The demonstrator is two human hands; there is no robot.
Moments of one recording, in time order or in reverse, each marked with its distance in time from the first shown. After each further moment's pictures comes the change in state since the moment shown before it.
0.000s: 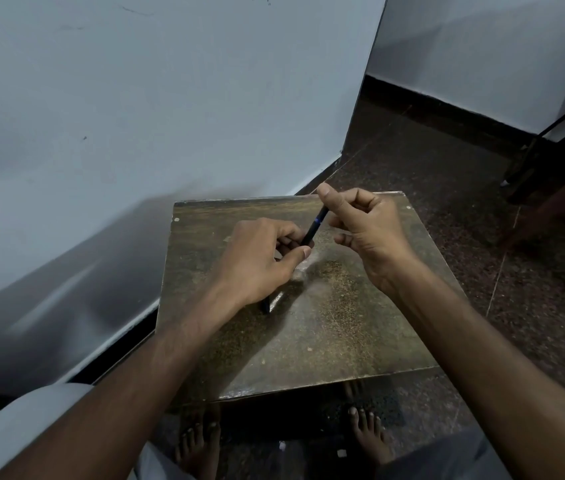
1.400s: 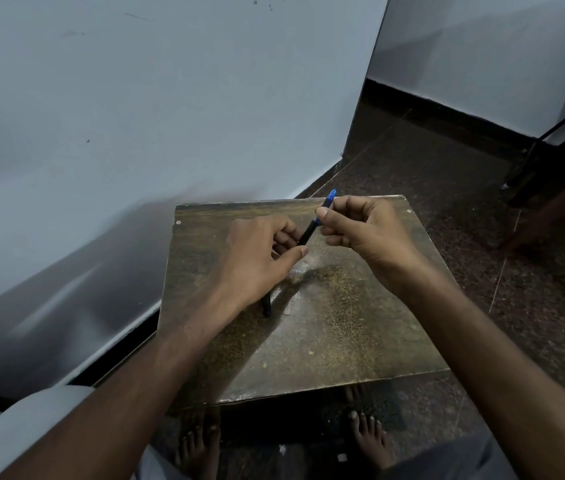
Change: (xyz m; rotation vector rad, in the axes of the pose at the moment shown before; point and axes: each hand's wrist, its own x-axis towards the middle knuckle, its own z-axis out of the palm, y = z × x) left_hand -0.001 -0.001 -0.002 -0.048 0.105 0.014; right_hand 0.001 0.001 -0.010 -0.180 -0.185 -0.087
